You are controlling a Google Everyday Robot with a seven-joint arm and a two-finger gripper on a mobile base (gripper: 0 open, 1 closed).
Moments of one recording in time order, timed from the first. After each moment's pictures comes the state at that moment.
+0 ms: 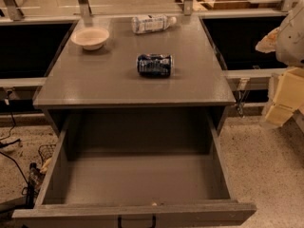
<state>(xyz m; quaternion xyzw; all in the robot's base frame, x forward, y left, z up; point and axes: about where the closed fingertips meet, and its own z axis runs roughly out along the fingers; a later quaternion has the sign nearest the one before) 0.438 -0.217 0.977 -0.60 0.78 -0.03 0.16</state>
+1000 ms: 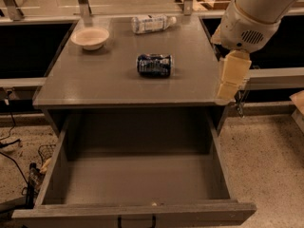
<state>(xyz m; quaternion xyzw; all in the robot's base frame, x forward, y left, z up) 0.512 -0.154 0.957 -0.65 0.75 -0.01 0.15</state>
